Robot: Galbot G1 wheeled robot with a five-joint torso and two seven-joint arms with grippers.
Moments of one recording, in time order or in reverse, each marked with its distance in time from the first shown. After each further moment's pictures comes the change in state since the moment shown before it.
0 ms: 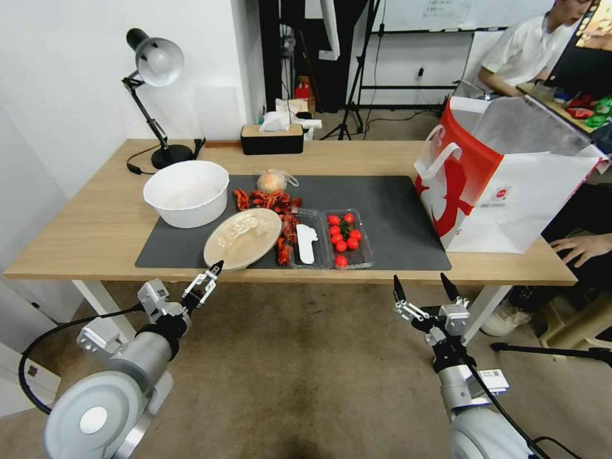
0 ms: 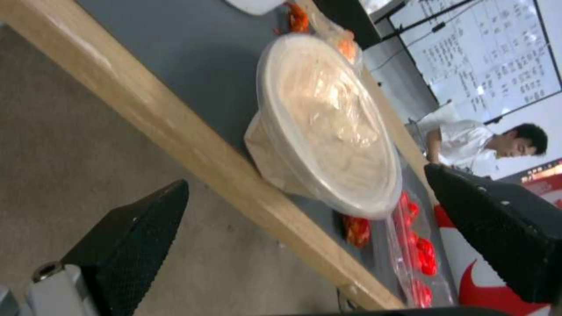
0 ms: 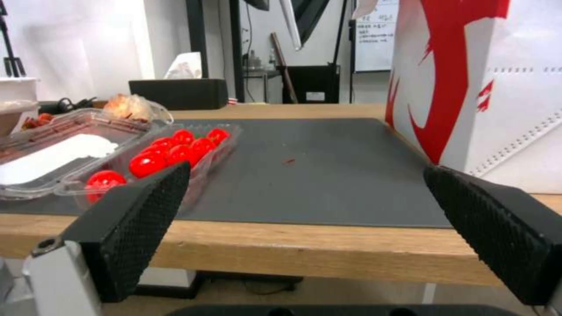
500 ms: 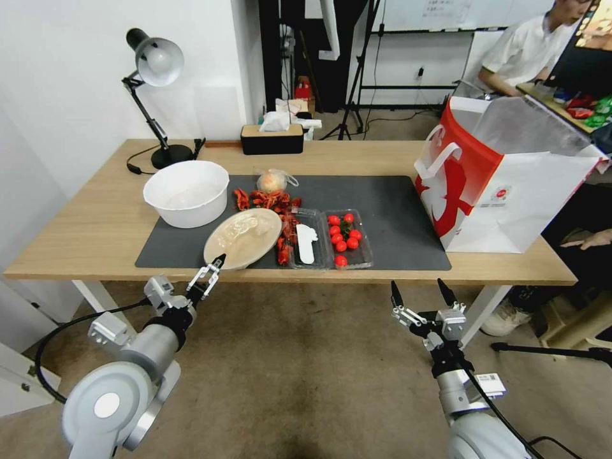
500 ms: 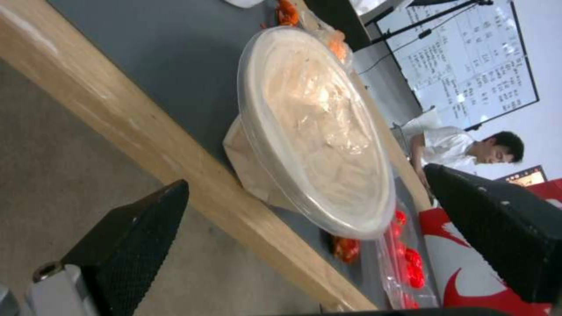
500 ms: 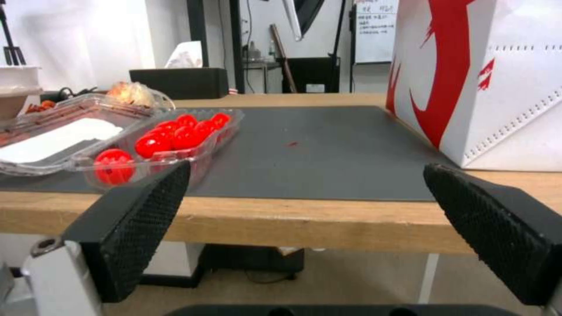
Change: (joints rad) left arm -0.069 -0.006 0.042 0.078 -0.011 -0.027 0.031; right arm -0.029 0.019 0.000 0.000 -0.018 0.002 -0.003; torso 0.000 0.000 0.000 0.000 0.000
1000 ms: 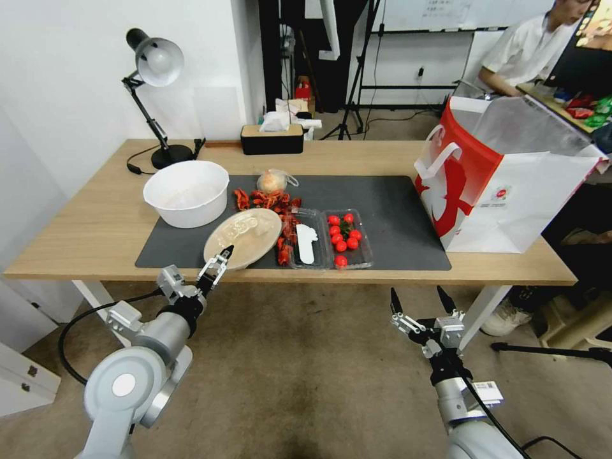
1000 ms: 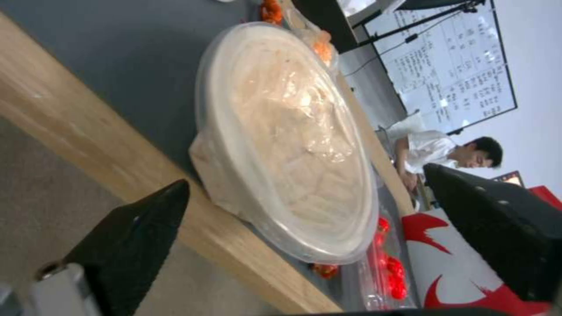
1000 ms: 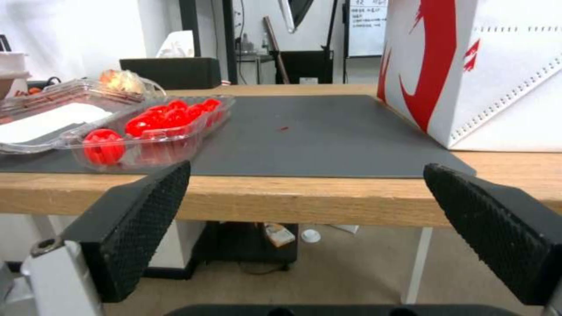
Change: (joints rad) left arm -0.061 -0.003 0.029 0.032 -0.034 -0.011 -0.004; right arm -0.023 0.015 0.010 -0.009 -0.015 0.005 0.006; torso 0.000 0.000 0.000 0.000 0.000
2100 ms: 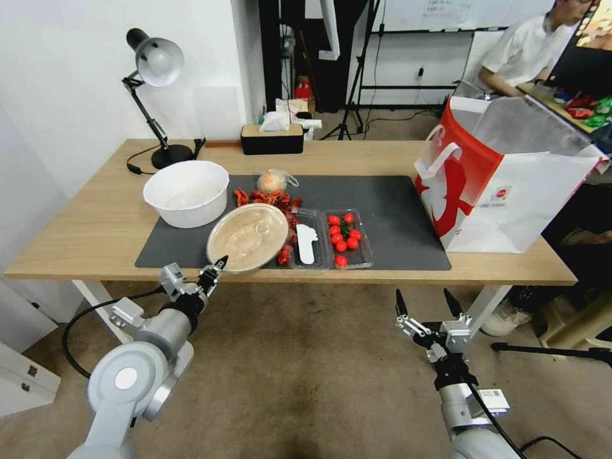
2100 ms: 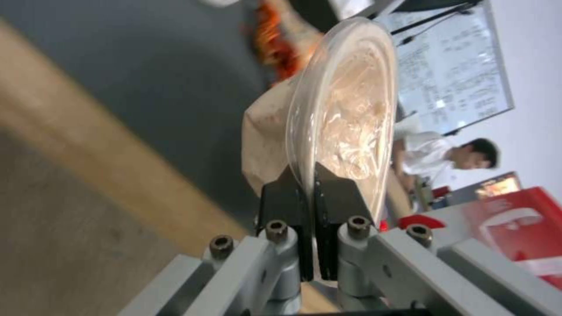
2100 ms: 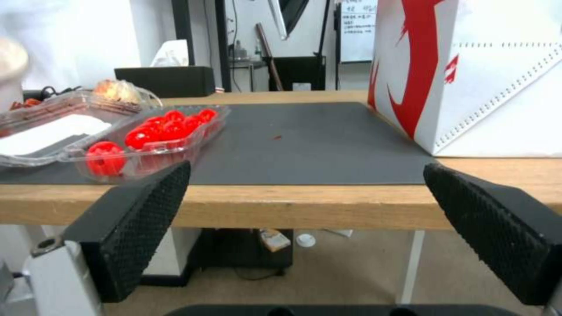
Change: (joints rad) left arm 0.012 0.033 0.007 -0.007 -0.001 -0.040 0.038; right arm -0.035 0.020 0.014 0.028 -0.022 0.013 0.015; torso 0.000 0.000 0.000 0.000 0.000
